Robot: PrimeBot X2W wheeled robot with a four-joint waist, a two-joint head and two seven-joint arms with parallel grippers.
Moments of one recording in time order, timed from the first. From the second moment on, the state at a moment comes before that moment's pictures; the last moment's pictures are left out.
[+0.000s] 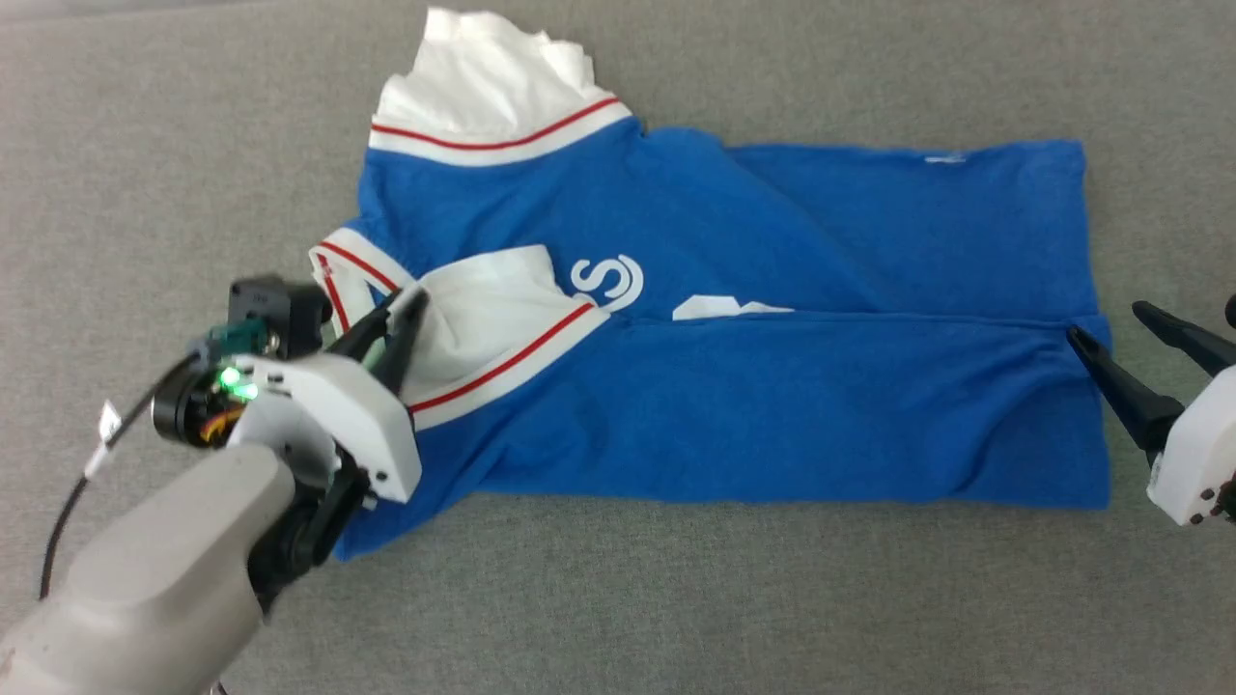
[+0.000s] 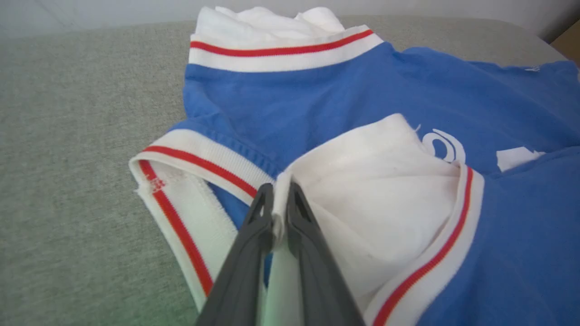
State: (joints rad) left arm -0.71 0.69 -1.00 0.21 -1.07 0.26 -0.11; right arm -0.35 -0.71 0.33 0.19 0.69 0.13 0.19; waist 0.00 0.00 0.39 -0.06
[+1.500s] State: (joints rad) left arm -0.06 0.47 -0.46 -0.04 -0.51 0.29 0.13; right arm 0.19 -0.16 -0.11 -0.19 0.22 0.13 0.03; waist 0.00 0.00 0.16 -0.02
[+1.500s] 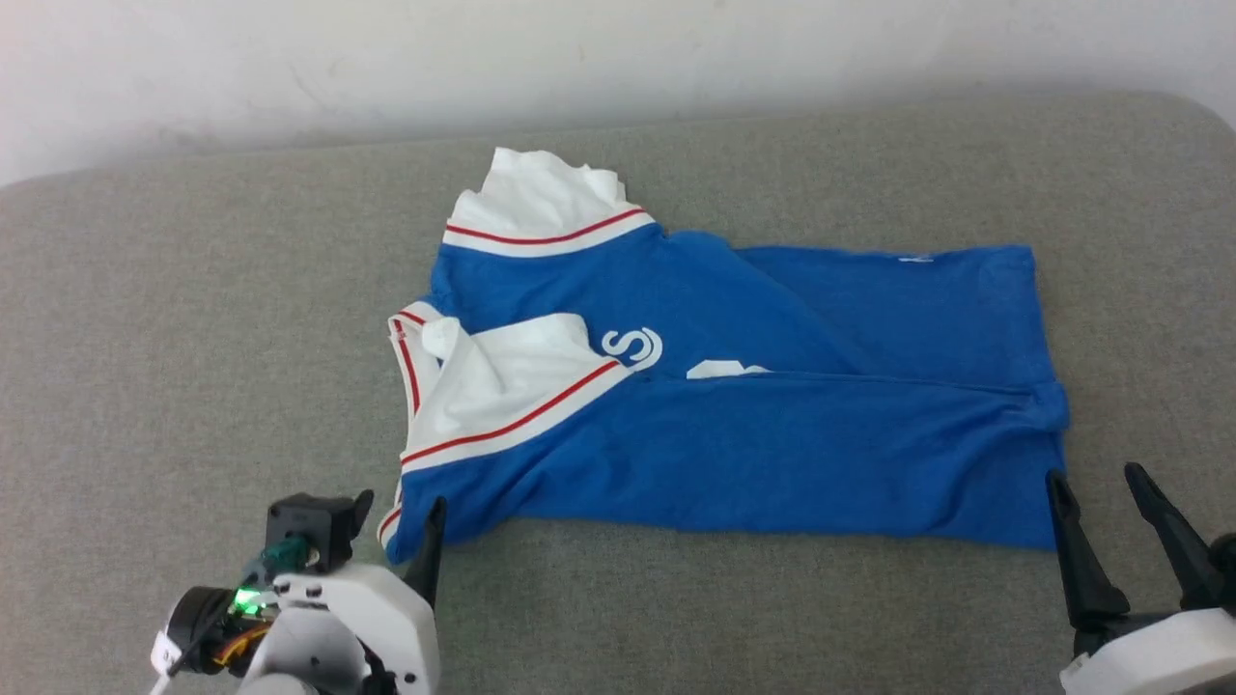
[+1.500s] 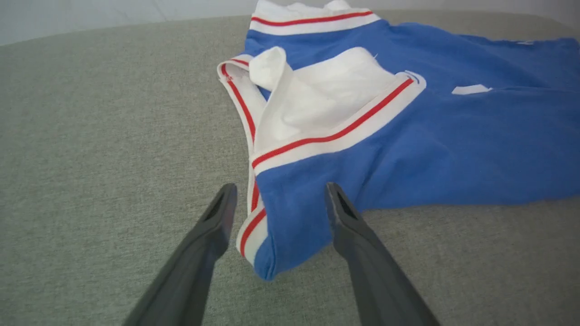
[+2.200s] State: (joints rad) left arm -0.12 0.50 -0.45 0.00 -0.59 0.33 0.37; right arm 0.09 -0.28 -0.06 -0.18 0.32 0.13 0.15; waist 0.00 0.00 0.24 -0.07
